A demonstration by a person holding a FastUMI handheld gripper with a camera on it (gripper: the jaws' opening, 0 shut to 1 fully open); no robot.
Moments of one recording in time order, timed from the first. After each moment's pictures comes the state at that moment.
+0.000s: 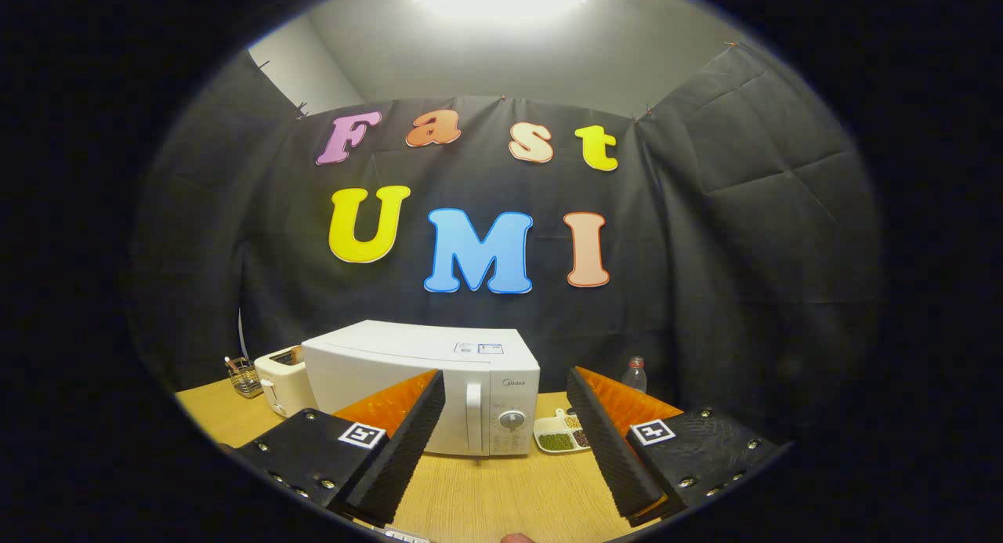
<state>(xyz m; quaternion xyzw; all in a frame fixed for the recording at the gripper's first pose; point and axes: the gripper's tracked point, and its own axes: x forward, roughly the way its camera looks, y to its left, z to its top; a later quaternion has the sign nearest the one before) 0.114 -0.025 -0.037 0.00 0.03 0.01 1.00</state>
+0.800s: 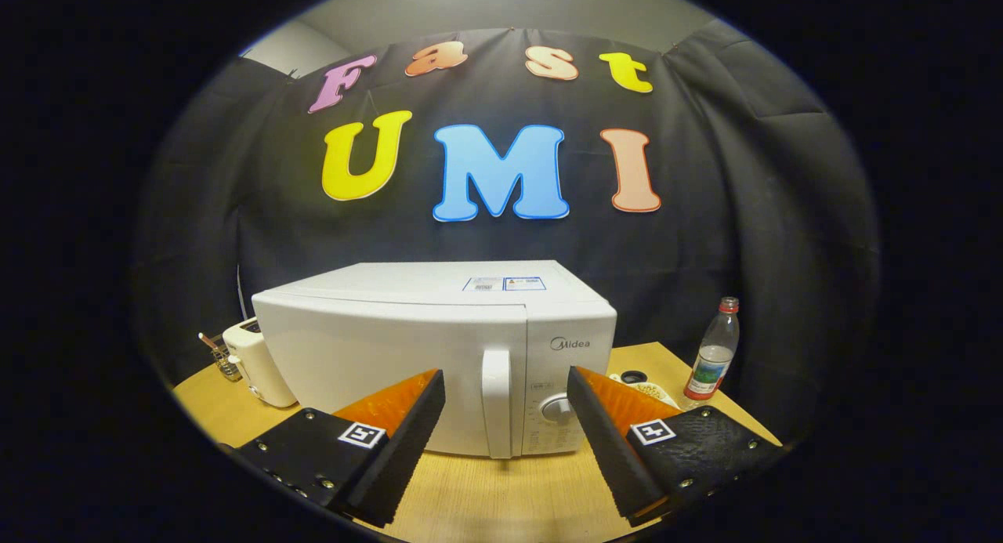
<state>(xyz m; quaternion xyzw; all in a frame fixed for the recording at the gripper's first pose) 0.245 0.012 -0.155 0.02 0.15 0.06 0.99</state>
